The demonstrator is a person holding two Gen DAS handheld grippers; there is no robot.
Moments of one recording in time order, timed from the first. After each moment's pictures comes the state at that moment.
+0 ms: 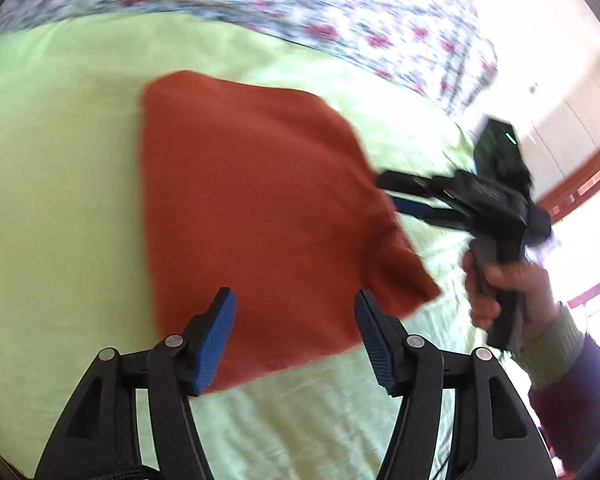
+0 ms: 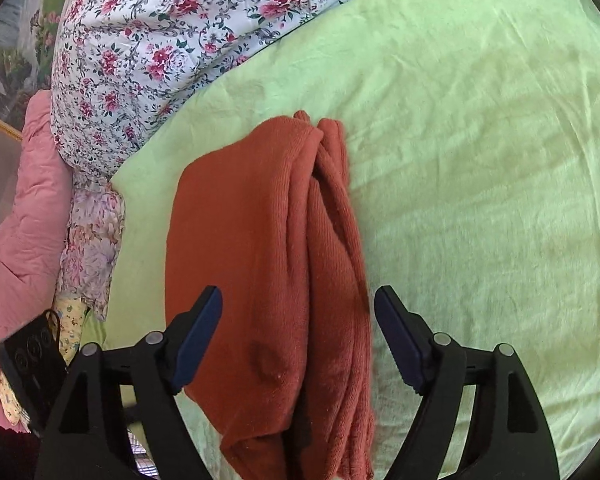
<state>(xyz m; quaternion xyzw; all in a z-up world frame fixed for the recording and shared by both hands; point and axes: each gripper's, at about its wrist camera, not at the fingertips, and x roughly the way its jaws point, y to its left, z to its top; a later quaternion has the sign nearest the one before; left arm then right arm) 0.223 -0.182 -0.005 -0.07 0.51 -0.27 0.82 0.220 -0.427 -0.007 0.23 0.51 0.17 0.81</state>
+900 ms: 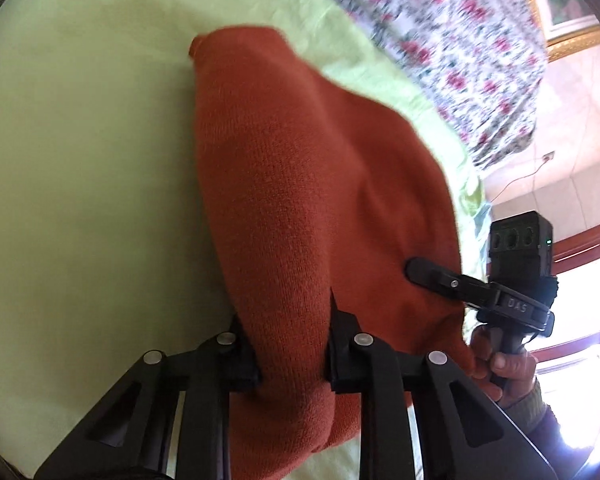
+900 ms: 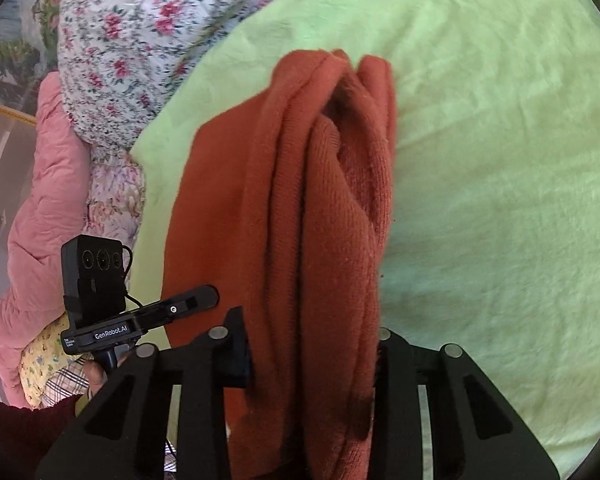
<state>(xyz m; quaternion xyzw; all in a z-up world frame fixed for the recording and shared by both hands) 0.295 -0.141 -0.062 -0.20 0.55 -0.27 0.77 0.236 -0.392 -0.034 0.25 0.54 0.25 0.77</state>
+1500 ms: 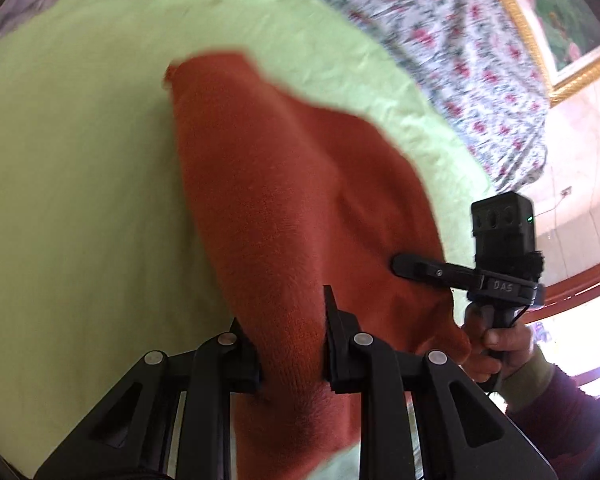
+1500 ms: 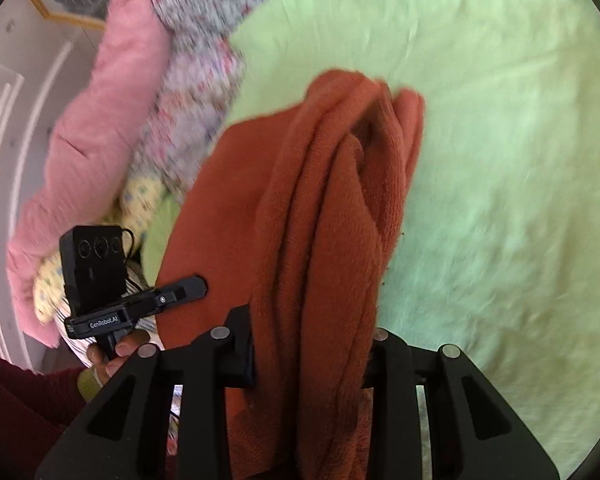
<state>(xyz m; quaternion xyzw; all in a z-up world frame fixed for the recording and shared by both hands) 0.156 0.022 -0.057 -0.22 0.52 -0.17 0.81 0.188 -0.208 -0.061 0.18 0.57 0.40 0.70</state>
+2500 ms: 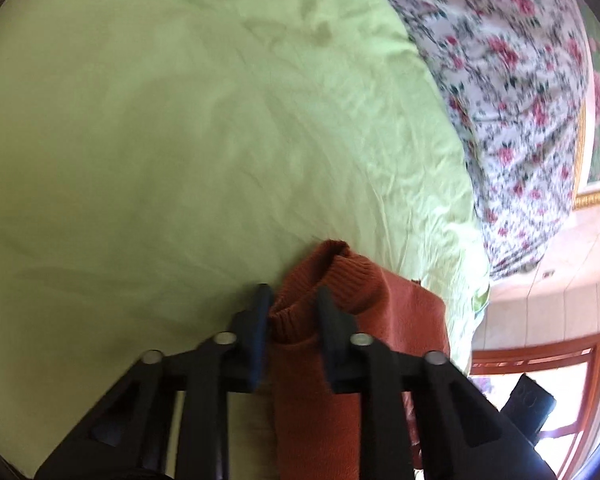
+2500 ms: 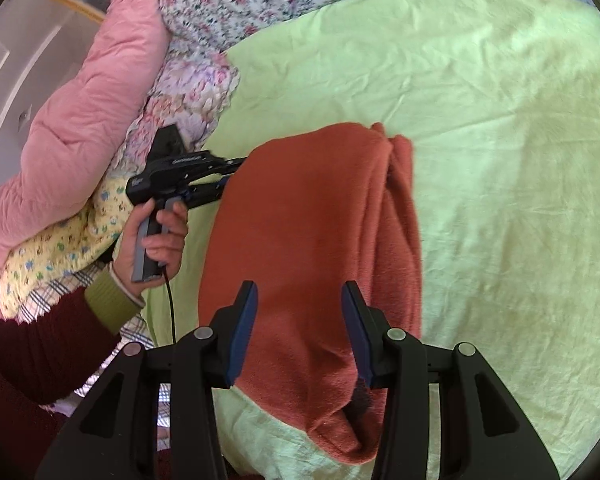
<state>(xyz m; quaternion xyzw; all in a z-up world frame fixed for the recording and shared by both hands) 0.306 0.129 -0.076 -0.33 0.53 -0.15 0.76 0.155 -0.225 0.009 0.12 0.53 0.35 0.76</state>
